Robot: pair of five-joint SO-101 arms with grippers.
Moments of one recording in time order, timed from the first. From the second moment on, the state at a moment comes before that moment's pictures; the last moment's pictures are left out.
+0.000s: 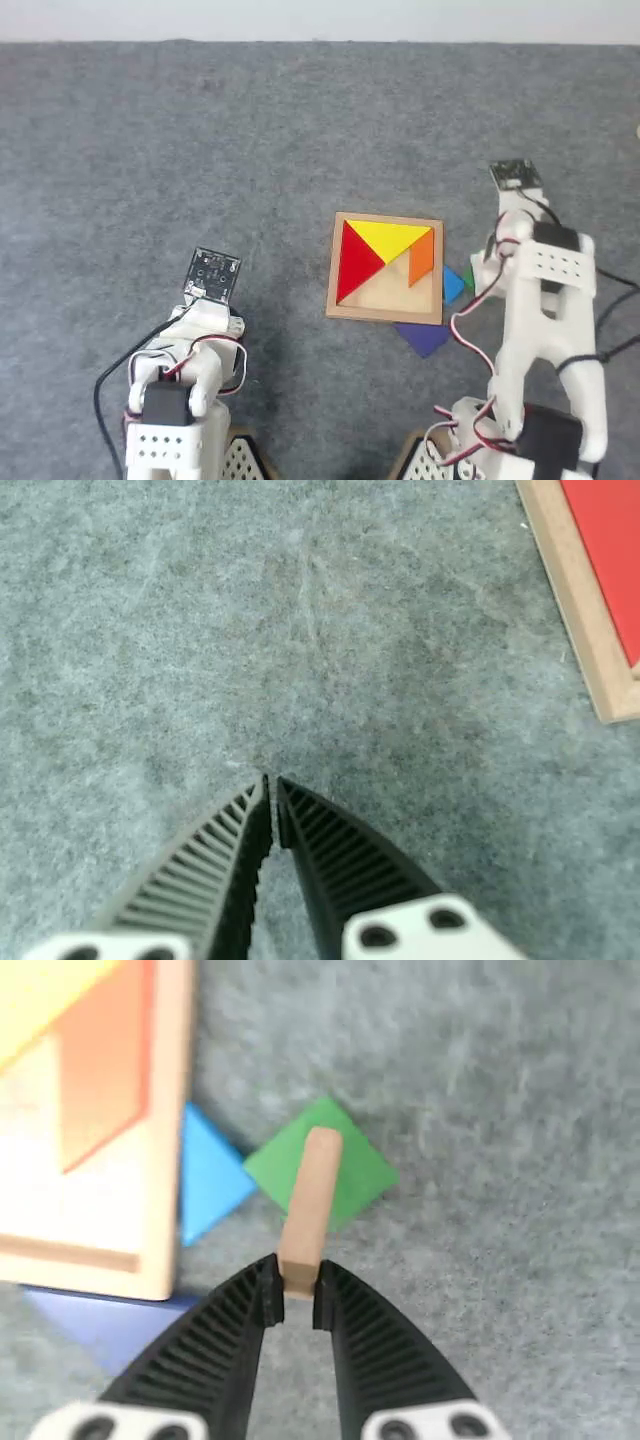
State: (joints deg) left arm -3.3 -103.1 96.9 72.0 -5.3; right arm 9.2 -18.2 38.2 67.5 17.5
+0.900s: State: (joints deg) left arm -3.3 -103.1 96.9 72.0 -5.3; right arm -16.7 -9.5 38.5 58.0 2.2
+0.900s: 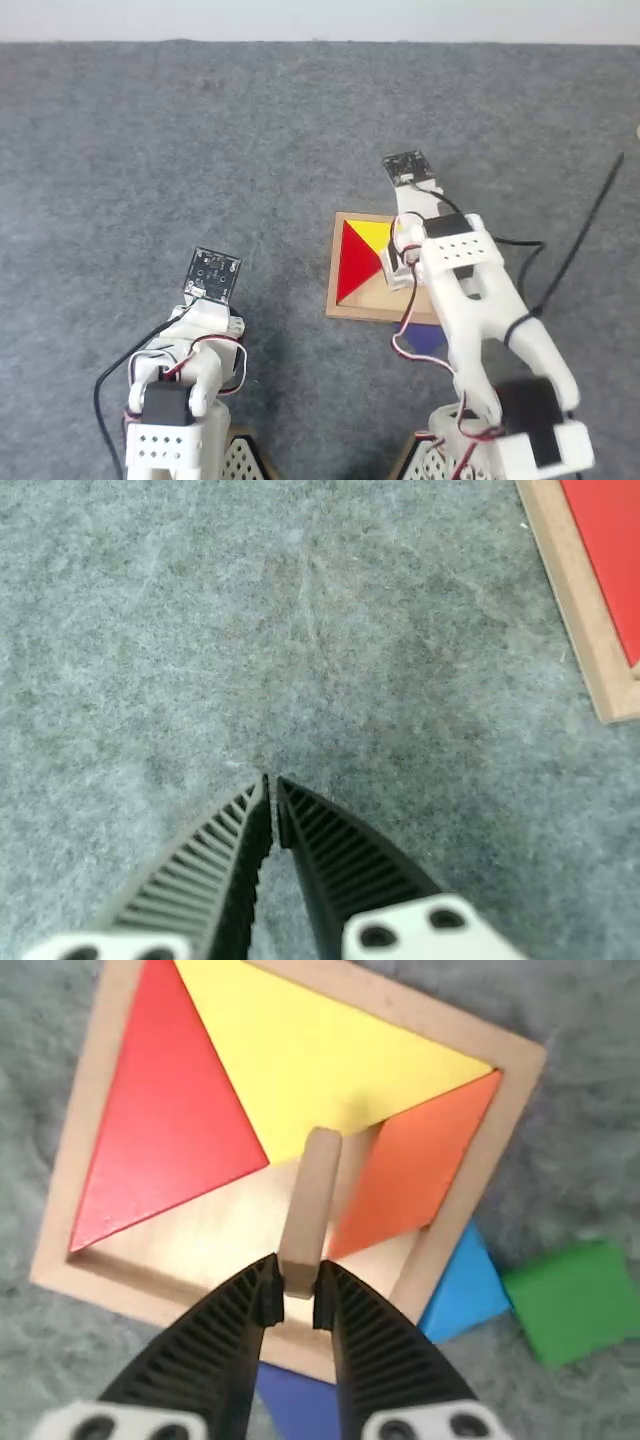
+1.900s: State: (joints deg) left arm -3.3 -103.1 96.9 72.0 -5.3; right arm -21.1 -6.4 38.3 55.7 2.2
